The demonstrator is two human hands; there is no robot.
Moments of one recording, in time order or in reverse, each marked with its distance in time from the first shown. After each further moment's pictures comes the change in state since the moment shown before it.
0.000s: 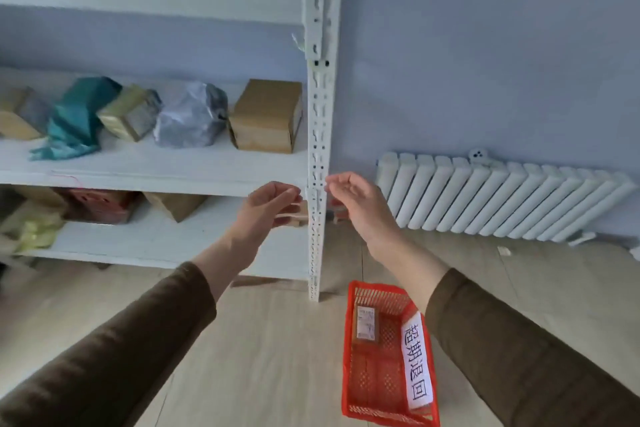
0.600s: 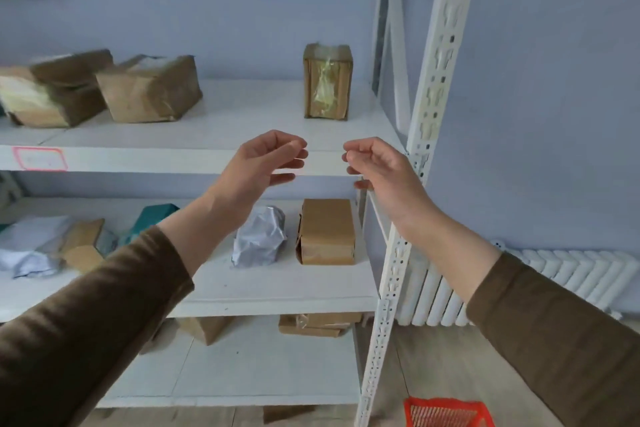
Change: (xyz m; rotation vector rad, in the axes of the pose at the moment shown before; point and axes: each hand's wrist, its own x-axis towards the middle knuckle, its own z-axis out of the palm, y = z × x) left_hand 0.013 0.269 -0.219 0.091 -0.112 0.507; right_hand 0.032 -0.268 0.145 -0.030 0.145 -0.426
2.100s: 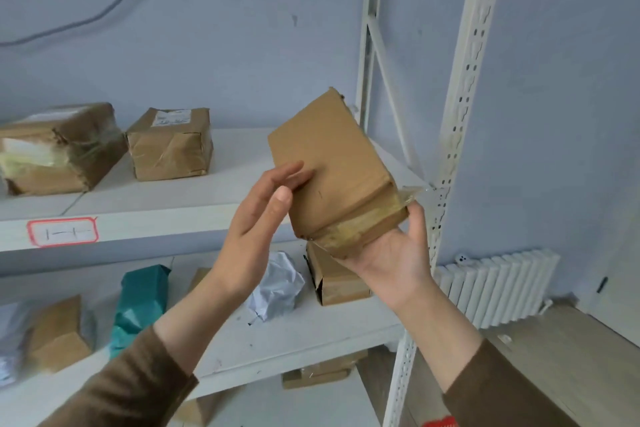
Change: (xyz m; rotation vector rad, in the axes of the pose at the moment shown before) left_hand -0.032 -0.012 -0.158 -0.128 -0.207 0.410; right_hand -0.026 -0.018 0.166 0.976 0.156 0.205
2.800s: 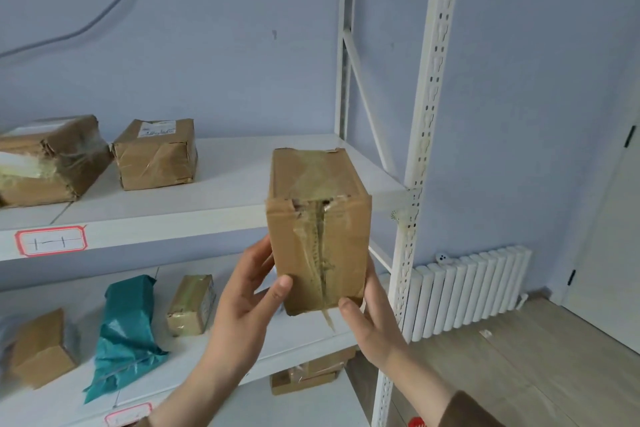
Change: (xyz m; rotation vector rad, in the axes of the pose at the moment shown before) left_hand -0.084 -0.029 0.021 -0.077 0.077 -0.125; right_hand -0.071 0.056 -0.046 -1.142 0.010 -0.410
